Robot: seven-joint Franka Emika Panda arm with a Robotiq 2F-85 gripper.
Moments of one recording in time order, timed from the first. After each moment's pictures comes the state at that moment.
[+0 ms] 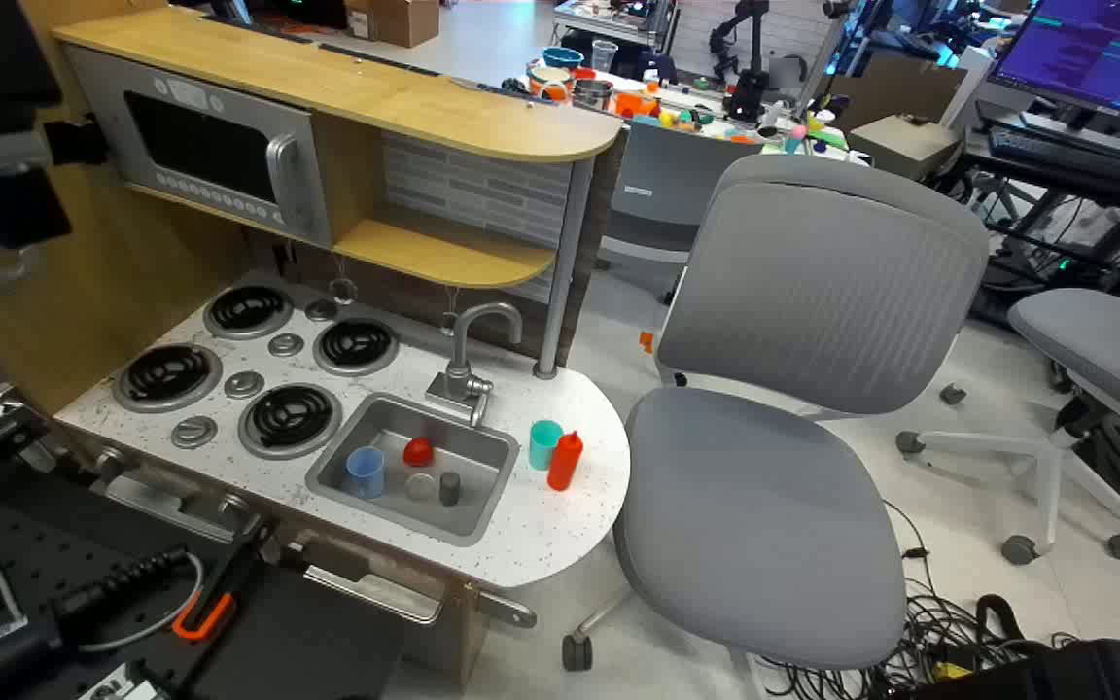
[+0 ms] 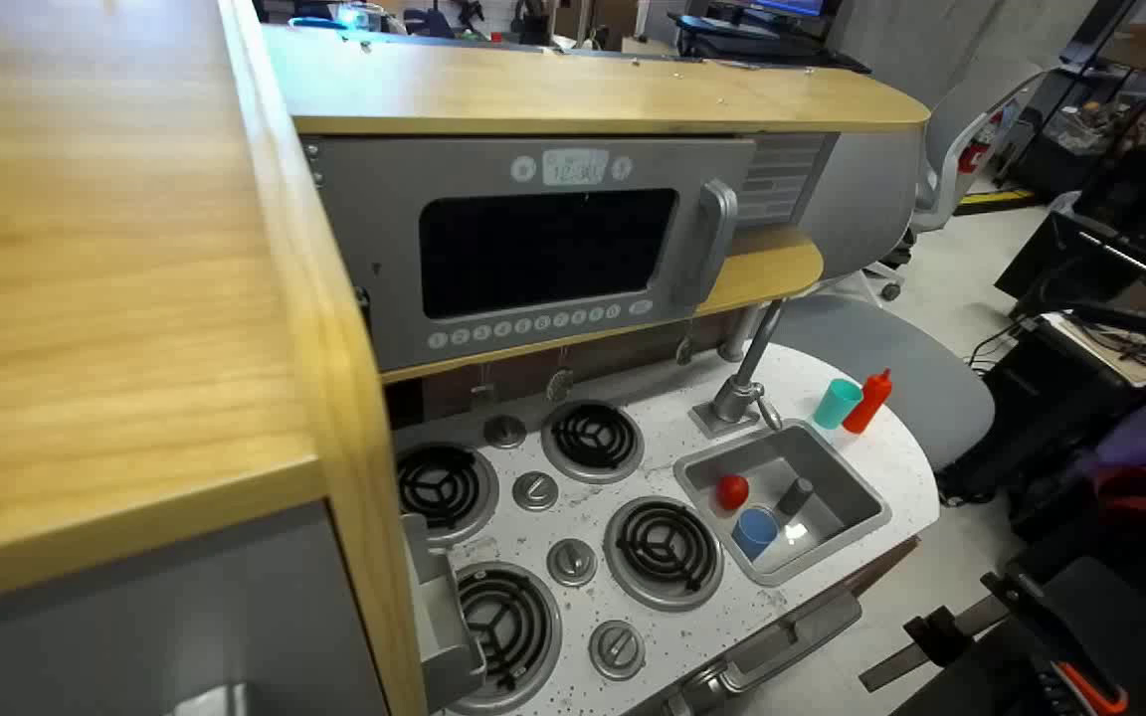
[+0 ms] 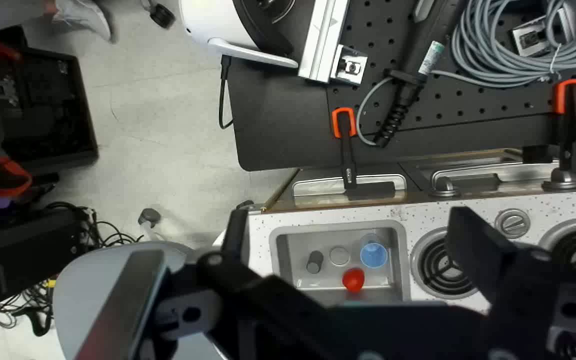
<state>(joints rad) -0.15 -0.60 -0.04 -2.52 -0.25 1.79 -0.03</state>
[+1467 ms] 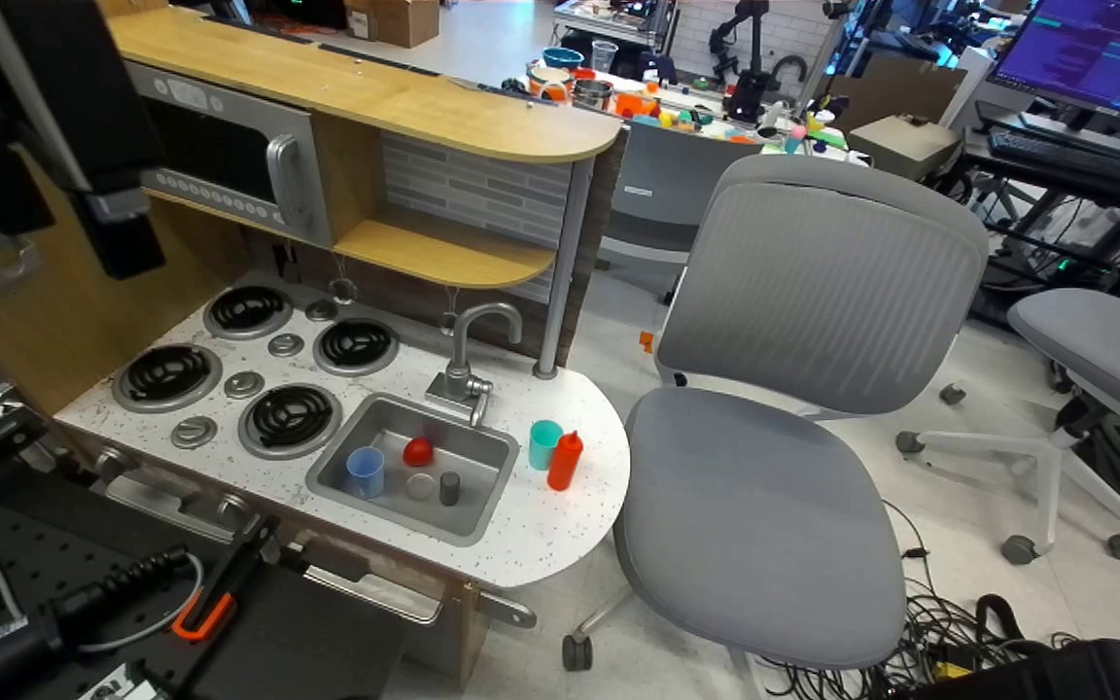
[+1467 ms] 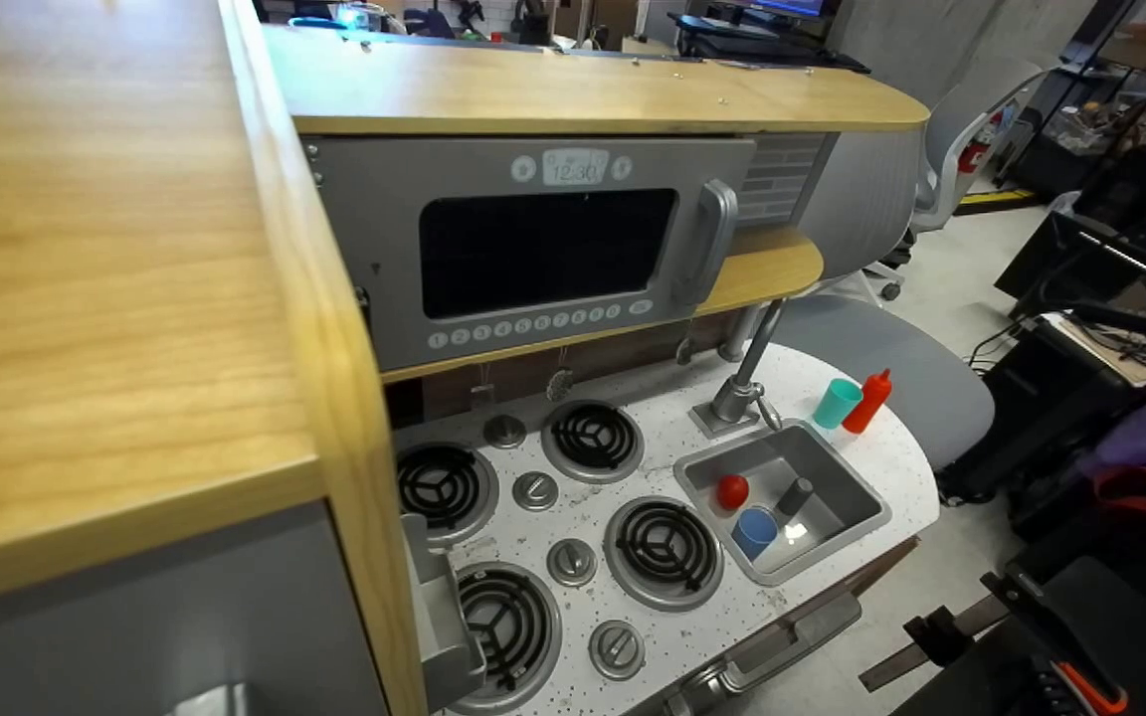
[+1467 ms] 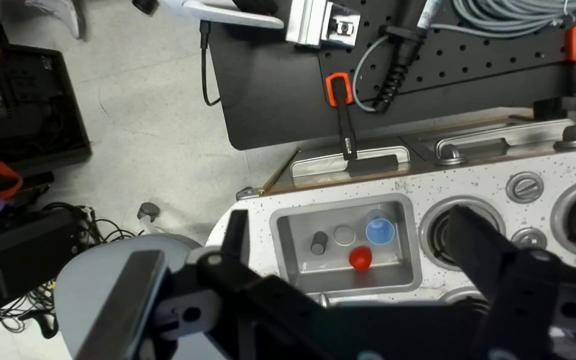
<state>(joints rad) -0.15 -0.50 -0.06 -2.52 -0.24 1.93 0.05</state>
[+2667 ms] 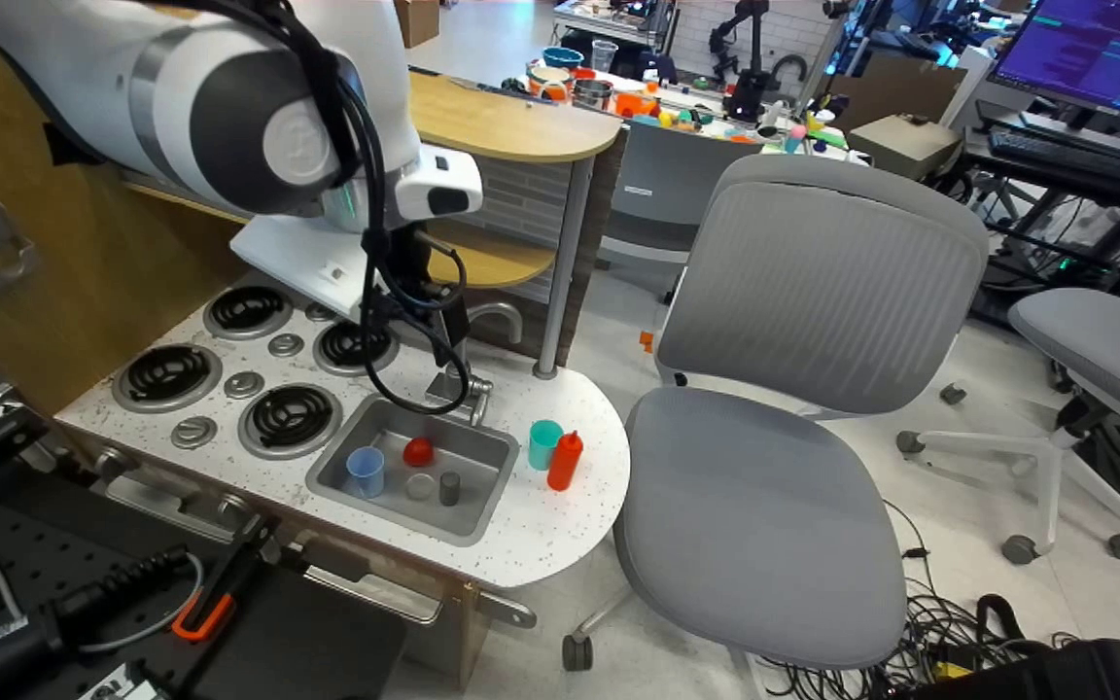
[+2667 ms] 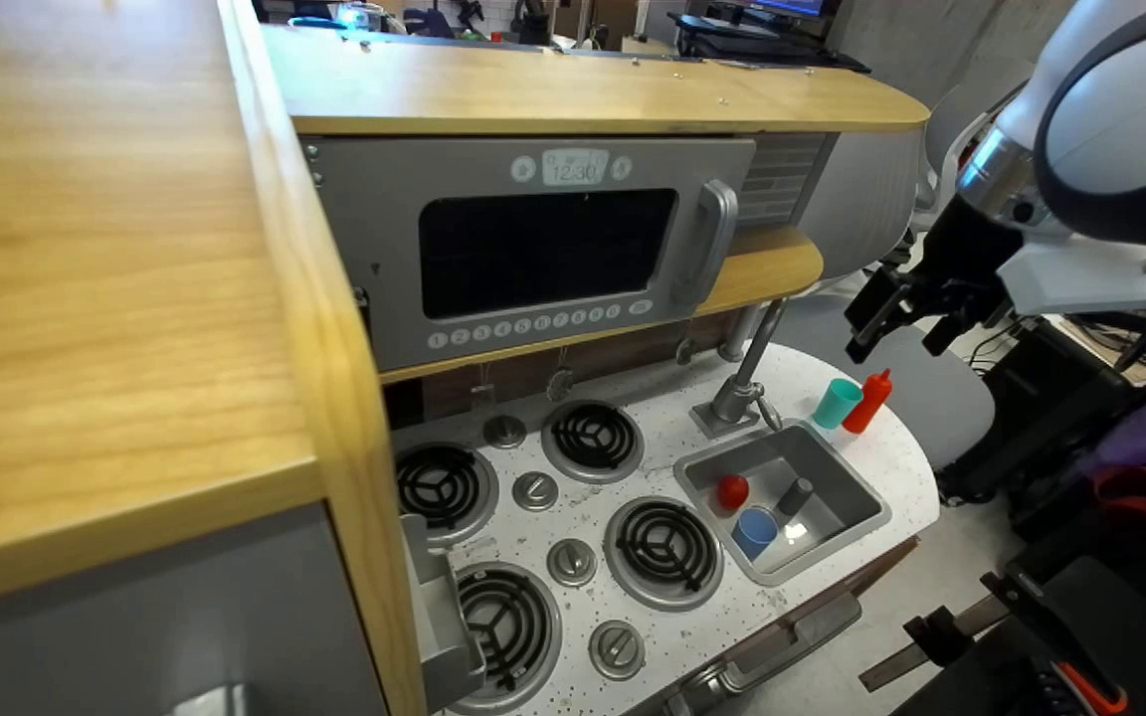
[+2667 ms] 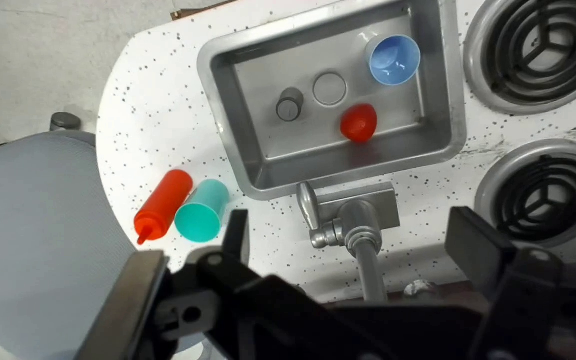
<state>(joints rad) -0.15 0.40 -0.11 -2.19 -0.11 2.70 0.07</state>
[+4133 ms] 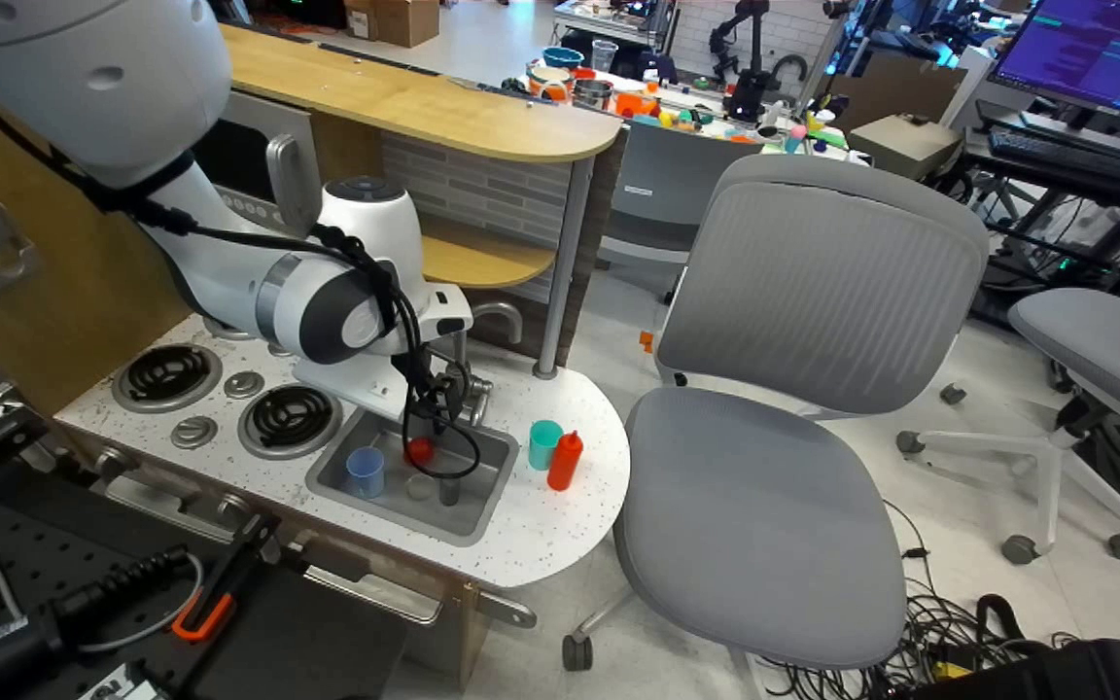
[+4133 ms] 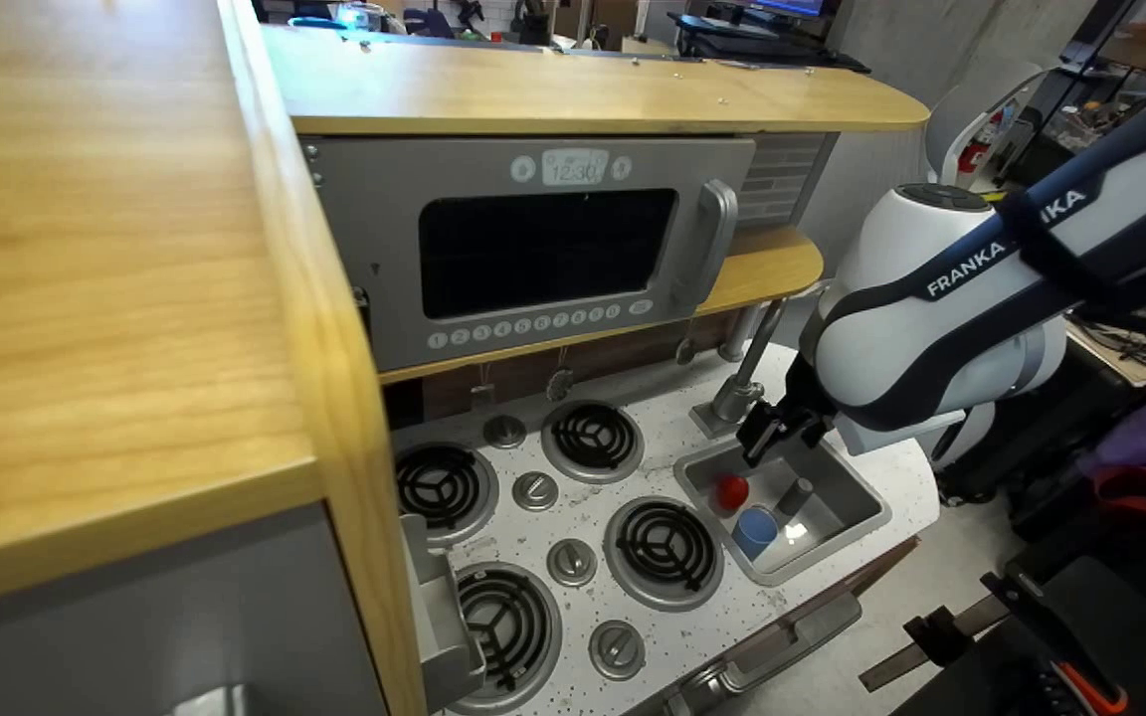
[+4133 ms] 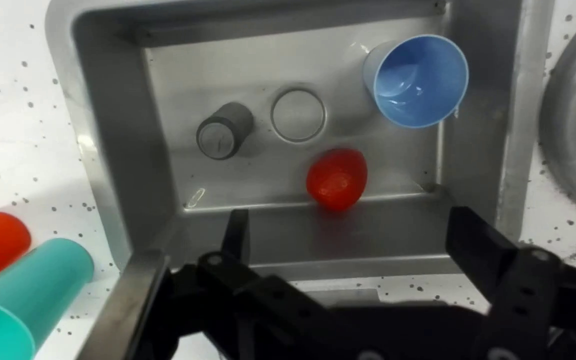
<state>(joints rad) -0.15 0.90 -0.06 -1.89 -0.10 2.83 -0.05</state>
